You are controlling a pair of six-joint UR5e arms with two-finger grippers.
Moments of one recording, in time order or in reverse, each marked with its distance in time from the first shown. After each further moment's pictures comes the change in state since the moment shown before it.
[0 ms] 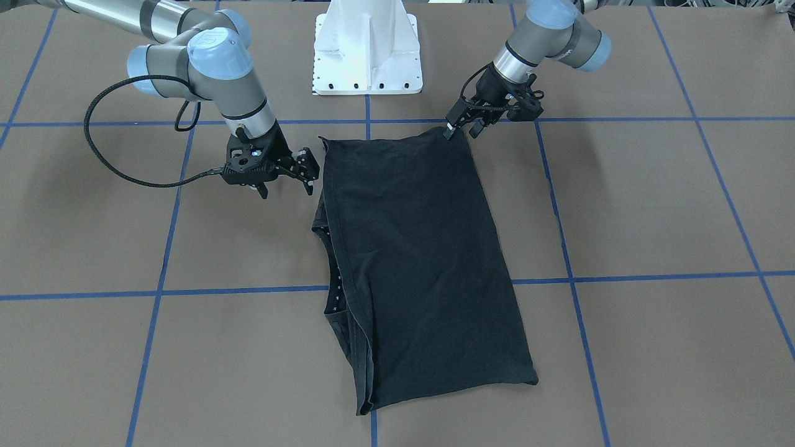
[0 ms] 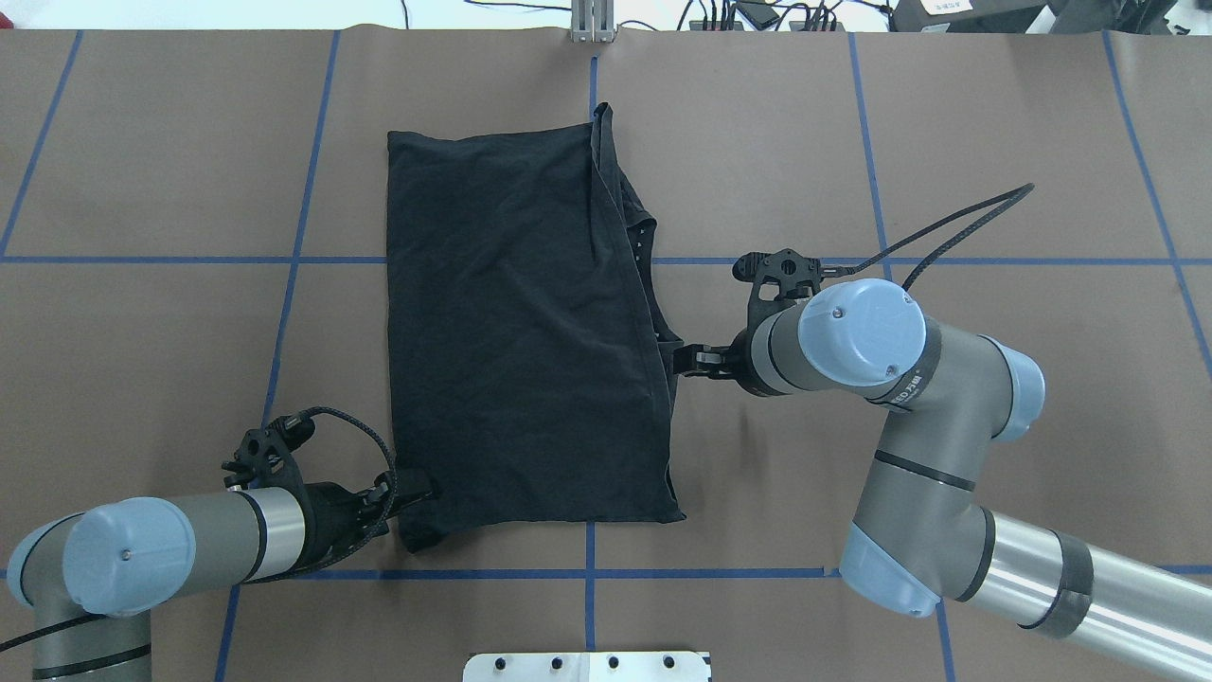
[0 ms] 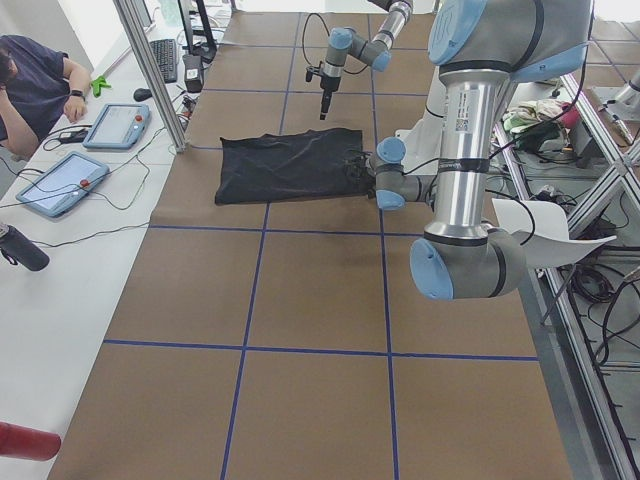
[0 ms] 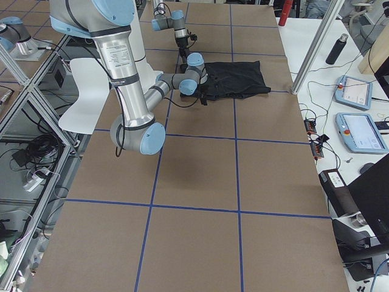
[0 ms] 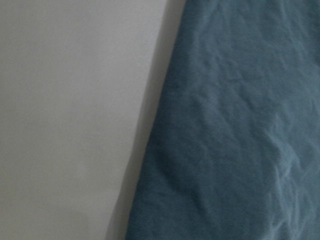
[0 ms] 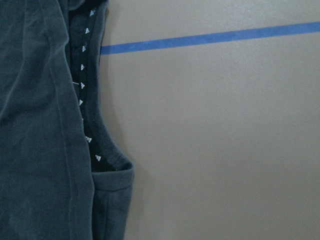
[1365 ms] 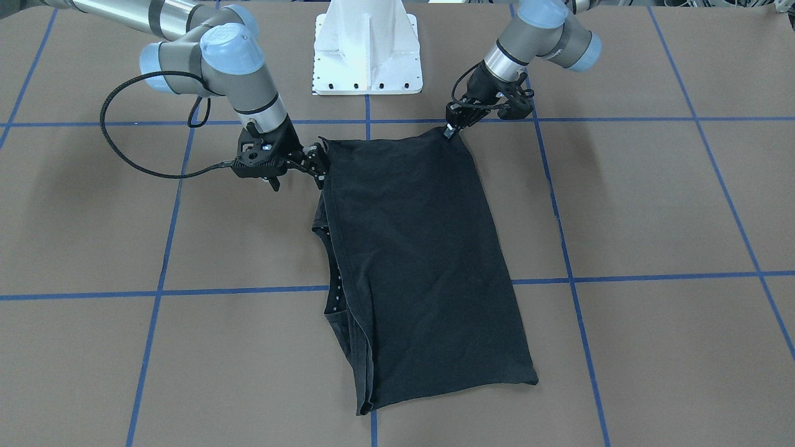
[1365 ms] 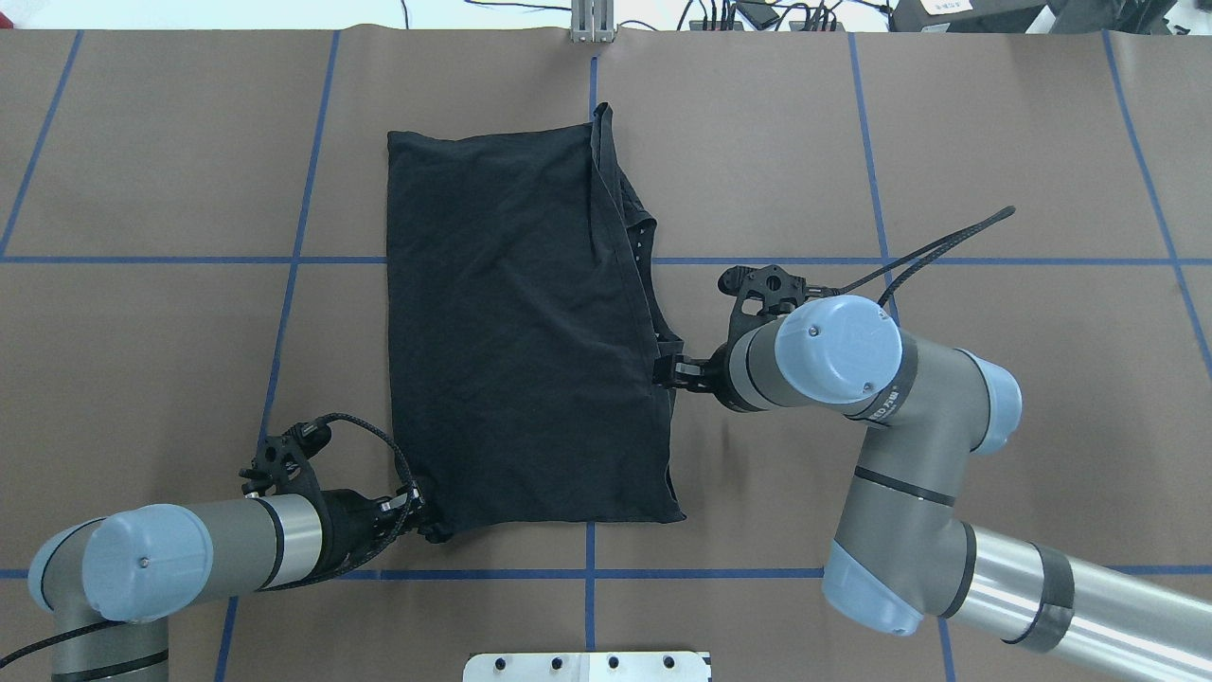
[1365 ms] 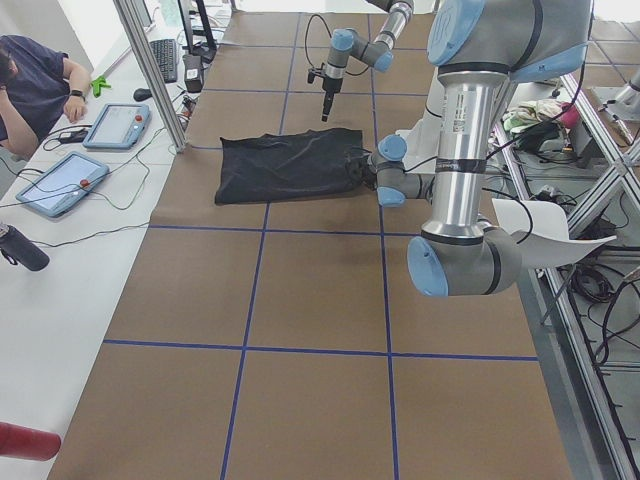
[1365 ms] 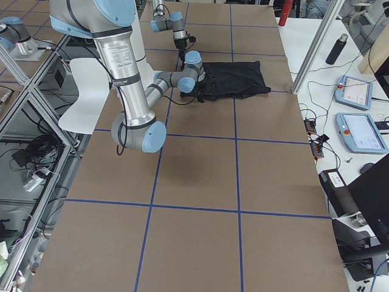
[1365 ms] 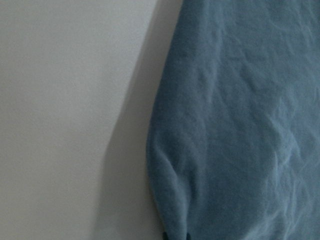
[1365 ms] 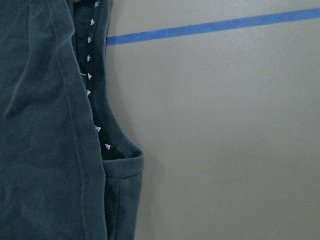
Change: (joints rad) left arm 0.011 -0.027 0.001 0.000 -0.002 -0.006; right arm -0.044 0.039 -0.011 -0.001 -0.014 0.137
